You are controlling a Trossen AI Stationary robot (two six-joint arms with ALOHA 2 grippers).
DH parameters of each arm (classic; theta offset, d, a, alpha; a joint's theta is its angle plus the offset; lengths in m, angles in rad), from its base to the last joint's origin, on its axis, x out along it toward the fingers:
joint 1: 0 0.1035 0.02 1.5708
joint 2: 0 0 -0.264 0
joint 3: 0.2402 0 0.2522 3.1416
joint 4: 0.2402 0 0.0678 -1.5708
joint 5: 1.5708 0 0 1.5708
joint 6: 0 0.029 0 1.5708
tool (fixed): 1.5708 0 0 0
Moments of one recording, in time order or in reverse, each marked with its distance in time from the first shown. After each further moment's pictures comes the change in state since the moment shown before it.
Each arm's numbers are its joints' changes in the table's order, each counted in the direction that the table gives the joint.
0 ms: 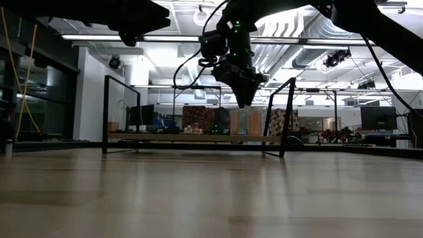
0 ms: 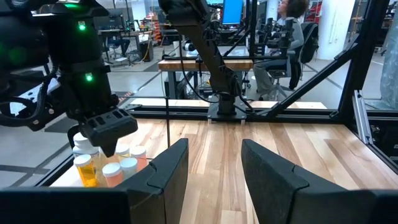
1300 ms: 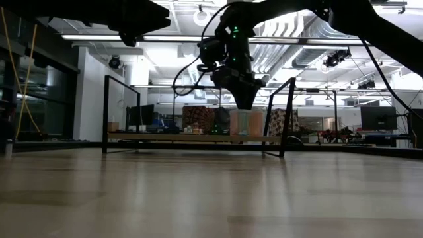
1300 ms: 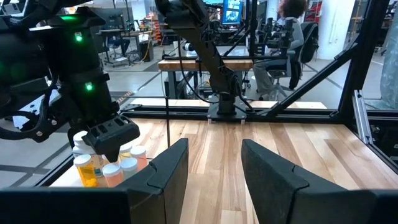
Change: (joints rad) left arm 0.000 0.000 0.000 0.000 0.000 0.000; right arm -0.009 -0.028 -0.001 0.002 -0.035 -0.034
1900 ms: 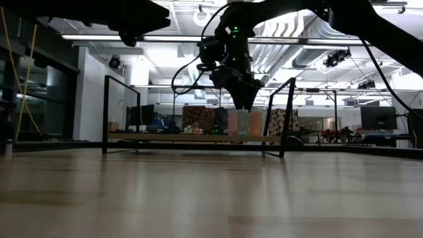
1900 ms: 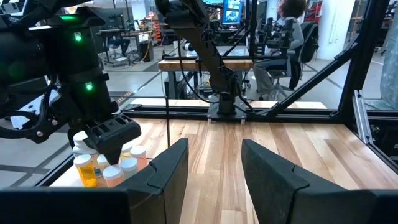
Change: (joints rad) left arm 0.000 0.000 0.000 0.000 0.000 0.000; right arm 0.000 0.000 0.000 -0.012 -0.001 -0.047
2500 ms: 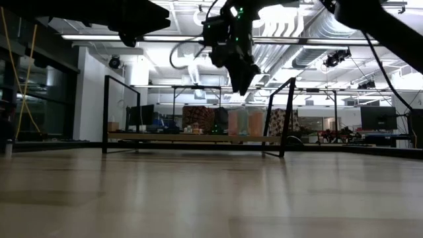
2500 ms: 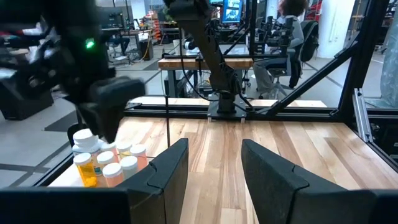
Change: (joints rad) left arm 0.000 0.000 0.000 0.005 0.000 0.000; right arm 0.014 0.061 0.082 0.035 -0.064 -0.110
